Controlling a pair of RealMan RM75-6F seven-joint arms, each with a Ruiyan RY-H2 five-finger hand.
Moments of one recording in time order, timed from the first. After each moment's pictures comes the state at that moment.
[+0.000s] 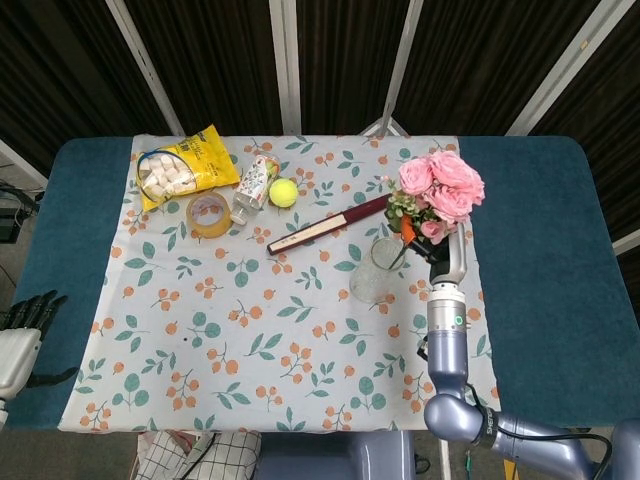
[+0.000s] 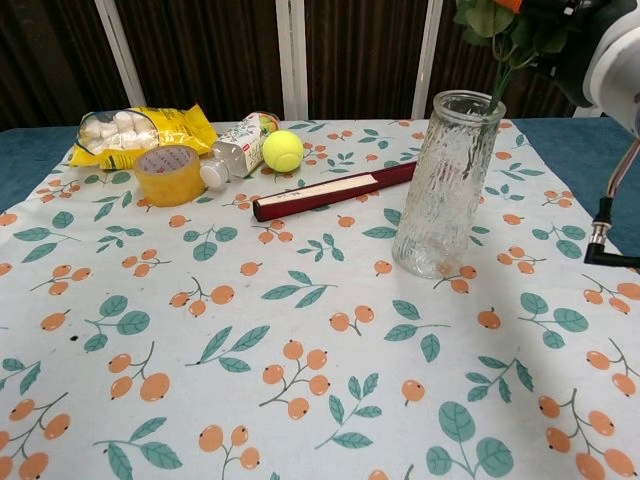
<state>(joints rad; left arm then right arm) -0.12 -1.02 0.02 -1.70 1.40 1.29 0.11 0.61 -1.69 0.61 -1.75 -0.81 1.36 0.44</state>
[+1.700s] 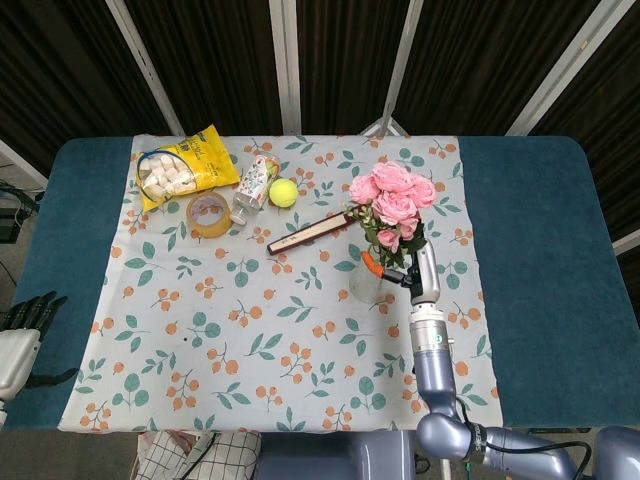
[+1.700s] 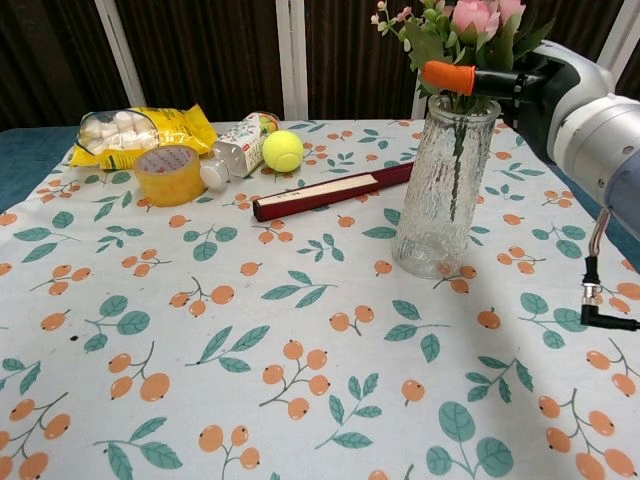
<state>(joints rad) -0.12 -1.01 0.02 -1.71 1.39 1.29 0.10 0.56 -1.75 0.50 -1.71 -0.95 1.28 0.37</state>
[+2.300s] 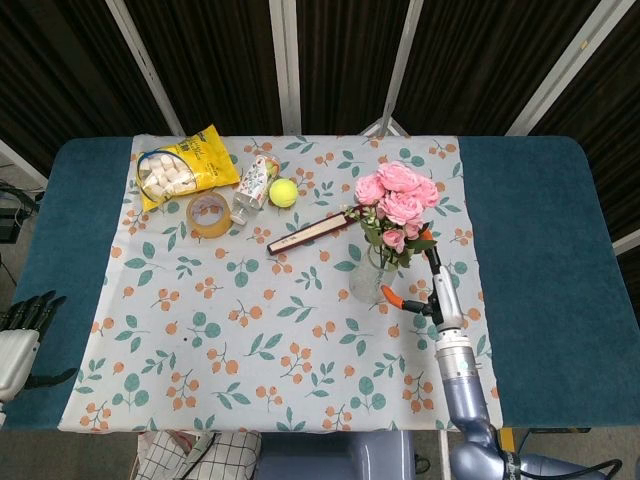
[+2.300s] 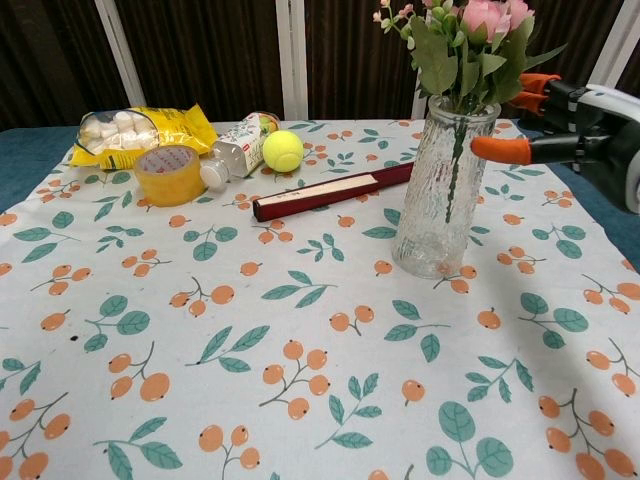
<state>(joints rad) -0.11 -1.02 0.03 -1.70 1.41 1.31 0.10 0.43 -1.59 0.33 -1.77 -1.07 1.28 0.31</state>
